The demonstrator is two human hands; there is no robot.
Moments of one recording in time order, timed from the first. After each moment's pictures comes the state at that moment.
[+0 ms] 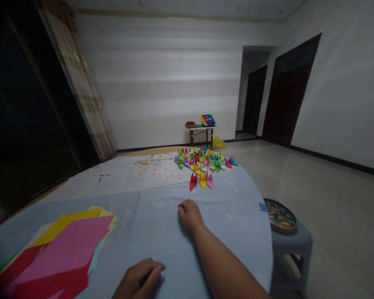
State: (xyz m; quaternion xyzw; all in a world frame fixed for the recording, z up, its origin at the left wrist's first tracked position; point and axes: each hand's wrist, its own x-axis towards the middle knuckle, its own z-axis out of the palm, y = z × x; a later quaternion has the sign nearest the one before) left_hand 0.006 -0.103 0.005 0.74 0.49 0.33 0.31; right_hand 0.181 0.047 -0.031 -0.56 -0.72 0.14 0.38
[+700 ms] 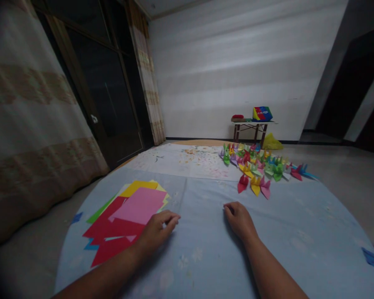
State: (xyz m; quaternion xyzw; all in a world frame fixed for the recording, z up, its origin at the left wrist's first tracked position) left_hand -0.070 -0.079 0.024 0.71 0.59 0.35 0.15; right_hand 0.188 0.055 -0.046 -0.54 -0.76 0.18 0.33
